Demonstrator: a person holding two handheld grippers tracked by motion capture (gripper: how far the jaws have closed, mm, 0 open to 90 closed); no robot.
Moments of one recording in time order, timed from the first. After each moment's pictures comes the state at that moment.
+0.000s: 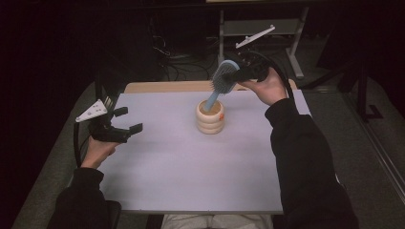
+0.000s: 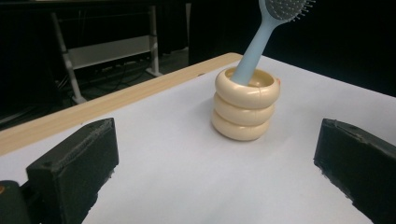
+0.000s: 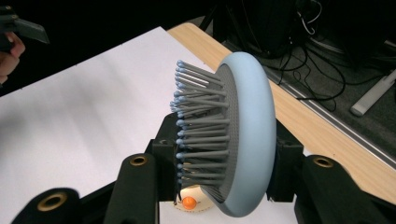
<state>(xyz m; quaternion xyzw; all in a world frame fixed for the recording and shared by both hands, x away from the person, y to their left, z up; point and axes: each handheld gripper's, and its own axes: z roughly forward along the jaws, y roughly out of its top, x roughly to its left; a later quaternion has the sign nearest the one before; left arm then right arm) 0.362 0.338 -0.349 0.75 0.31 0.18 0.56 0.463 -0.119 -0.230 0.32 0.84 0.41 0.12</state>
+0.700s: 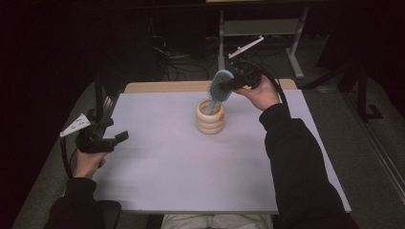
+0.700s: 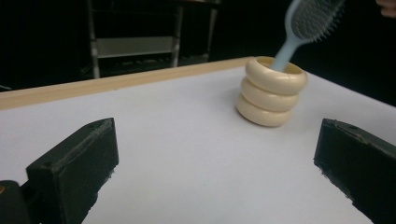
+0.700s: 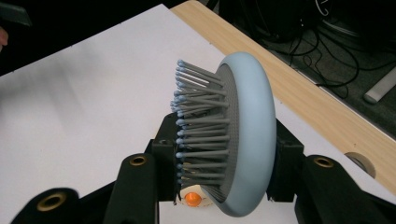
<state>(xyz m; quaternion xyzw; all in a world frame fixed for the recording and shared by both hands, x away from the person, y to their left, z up) 0.343 0.387 -0.386 0.69 0.38 0.19 0.58 0.473 -0.105 -0.260 0.32 0.85 0.39 0.10</state>
